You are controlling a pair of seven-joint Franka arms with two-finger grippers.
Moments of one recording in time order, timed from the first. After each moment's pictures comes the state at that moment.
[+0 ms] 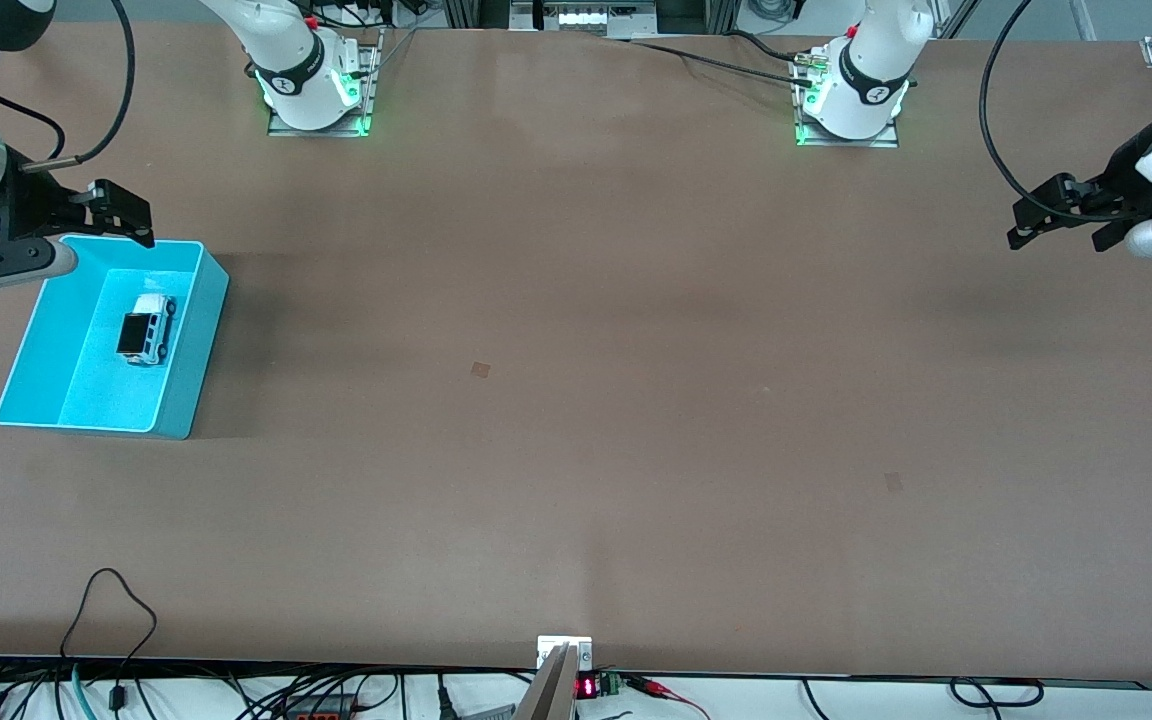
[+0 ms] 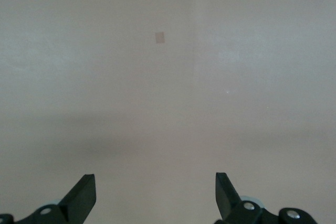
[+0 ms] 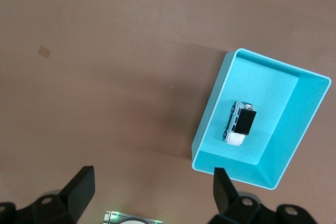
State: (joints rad) left arm 0.00 -0.09 0.01 -1.74 -0.05 1.65 -0.01; right arm -0.03 0.09 0.12 -1.50 -0.06 1.48 -0.15
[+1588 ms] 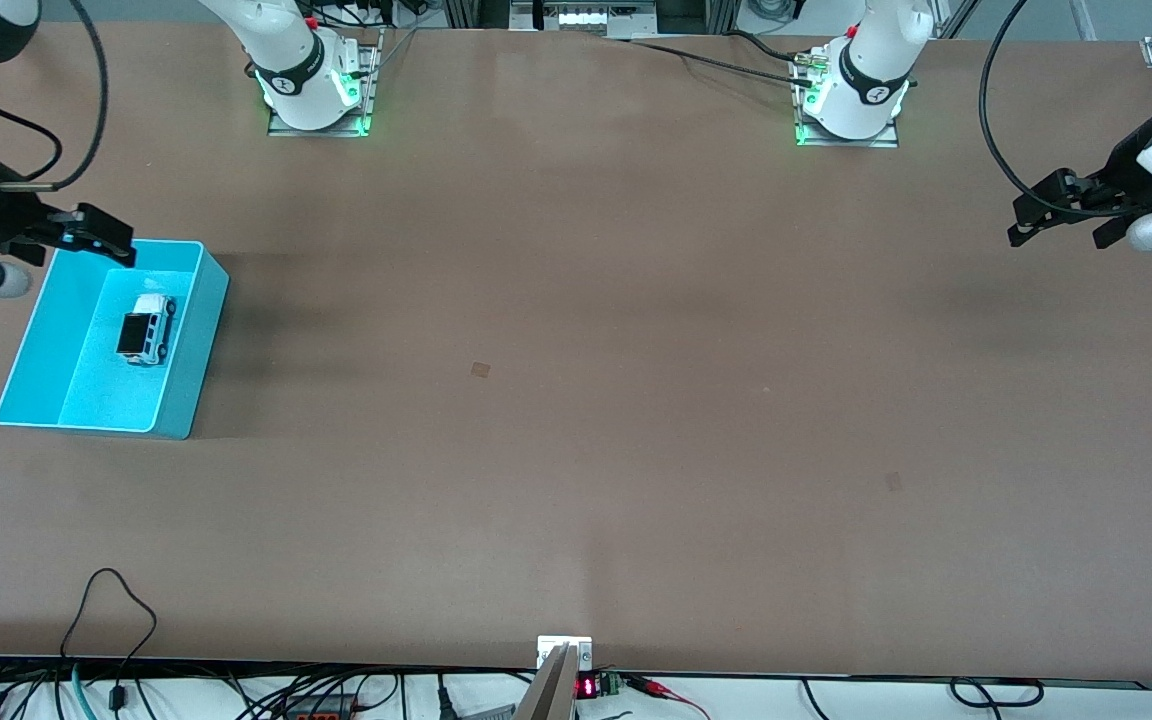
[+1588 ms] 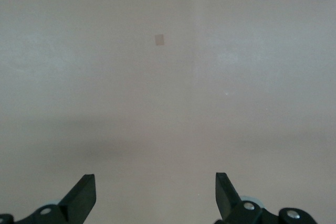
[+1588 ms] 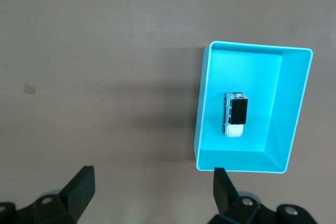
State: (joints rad) left arm 0.00 -0.10 0.00 -1.74 -0.04 1.66 -0.01; right arm 0.03 0.09 0.01 -1.51 -0.06 1.52 0.04
